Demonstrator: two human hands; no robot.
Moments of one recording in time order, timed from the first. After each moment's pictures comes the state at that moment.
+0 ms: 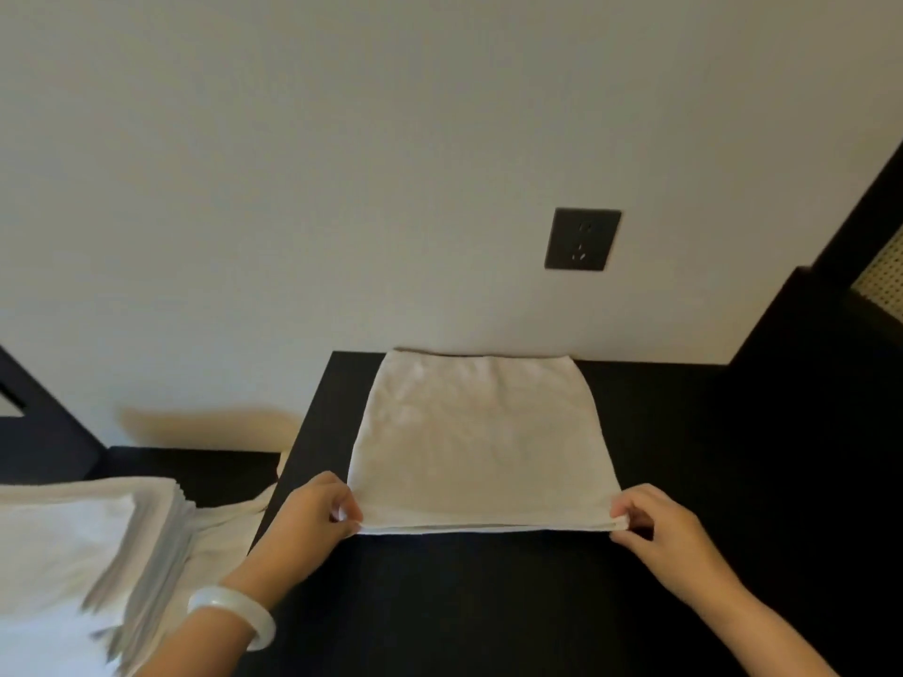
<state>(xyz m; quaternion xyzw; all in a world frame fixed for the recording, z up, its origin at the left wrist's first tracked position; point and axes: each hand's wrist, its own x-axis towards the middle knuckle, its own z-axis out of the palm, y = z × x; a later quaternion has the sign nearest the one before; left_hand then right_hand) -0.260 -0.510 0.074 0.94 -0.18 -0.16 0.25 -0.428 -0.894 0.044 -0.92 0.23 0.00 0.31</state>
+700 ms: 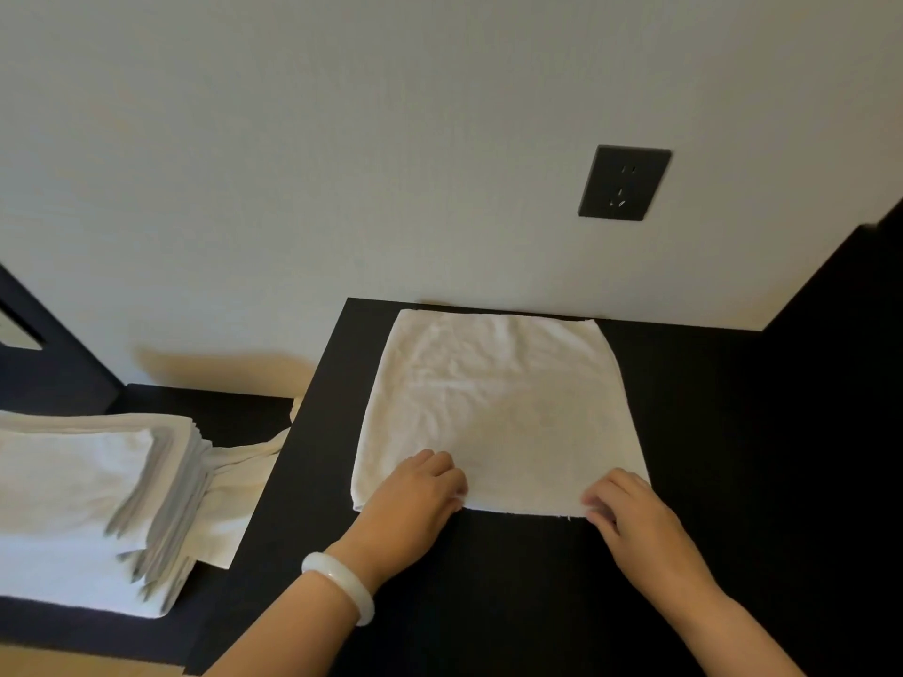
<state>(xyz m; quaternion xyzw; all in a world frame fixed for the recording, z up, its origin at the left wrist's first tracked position) -0.311 -0.573 0.047 0.88 -0.42 -0.06 0.21 -0.434 -0.836 0.034 -0.97 0.12 0.00 0.20</state>
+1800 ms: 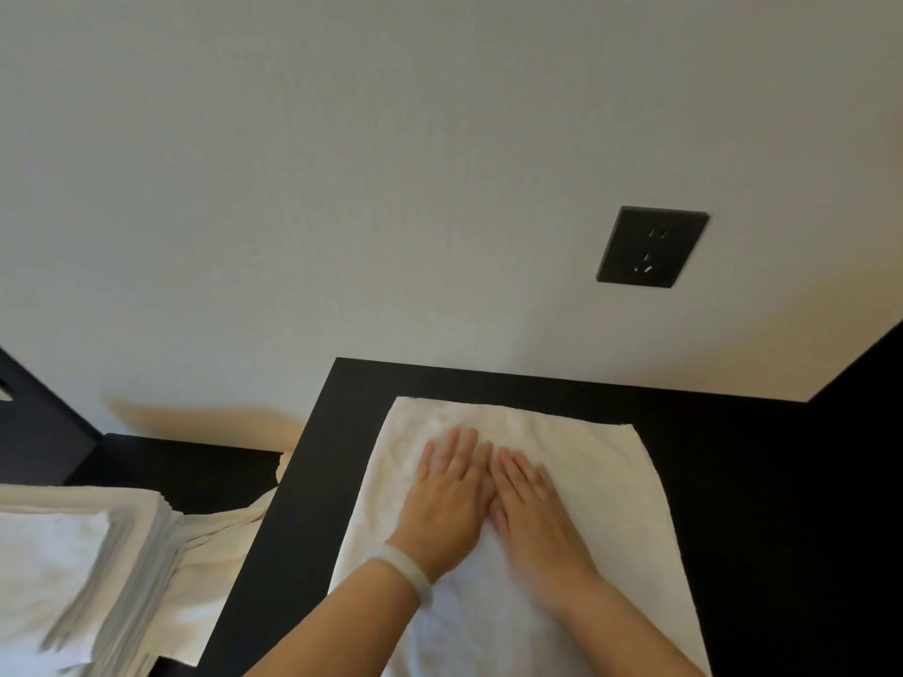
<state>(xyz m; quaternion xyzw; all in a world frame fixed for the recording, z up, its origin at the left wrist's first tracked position) -0.213 -0.655 0.027 0.94 -0.34 -0.04 0.03 -0.280 -0.791 0.023 -0.99 0.02 0.06 0.09</state>
